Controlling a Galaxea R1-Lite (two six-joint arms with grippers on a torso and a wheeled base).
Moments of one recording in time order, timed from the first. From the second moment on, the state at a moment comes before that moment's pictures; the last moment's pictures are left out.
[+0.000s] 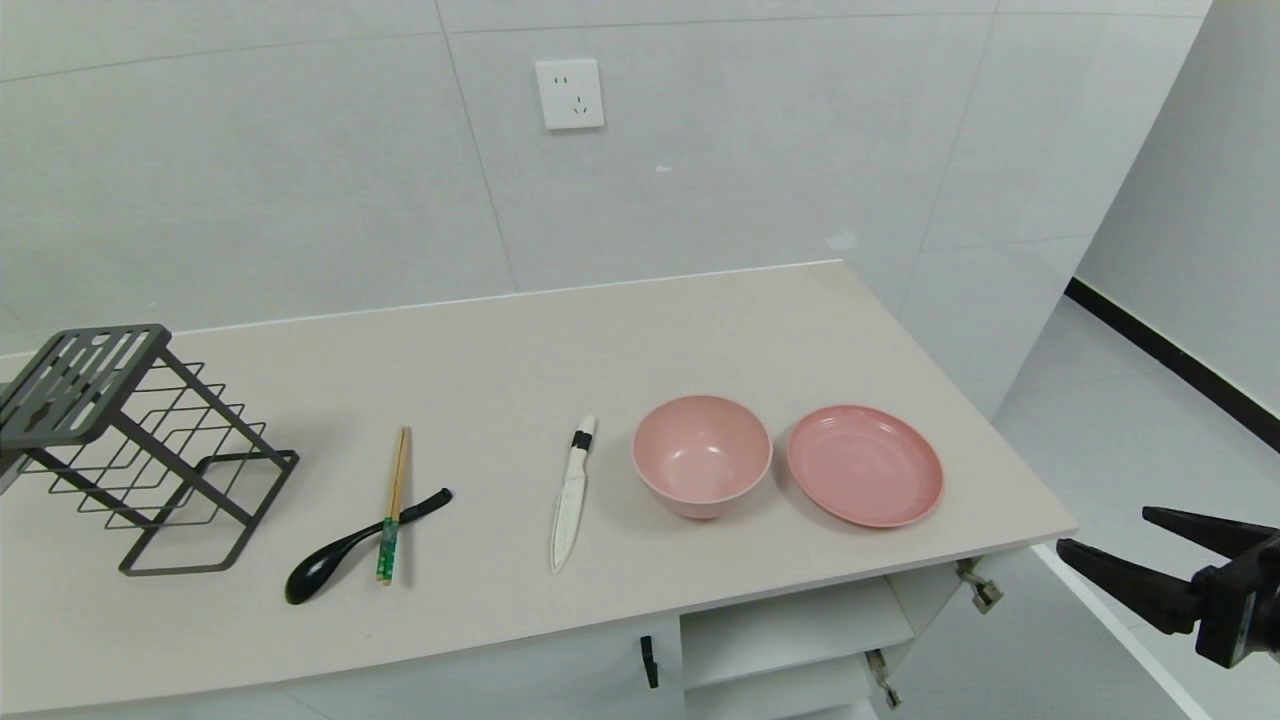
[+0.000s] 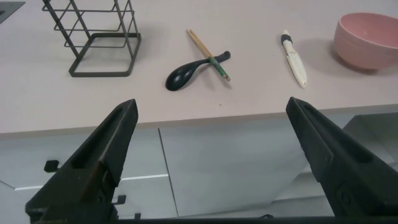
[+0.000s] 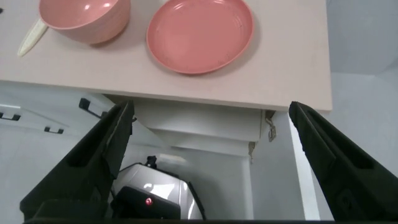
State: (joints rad) left arm 0.00 0.00 0.00 -0.01 0.05 -0.05; right arm 0.10 1.18 -0.25 -0.62 0.27 -0.03
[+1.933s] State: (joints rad) left arm 0.00 0.00 0.00 -0.01 0.05 -0.05; right arm 0.08 2.00 -0.68 -0.96 0.34 -0.13
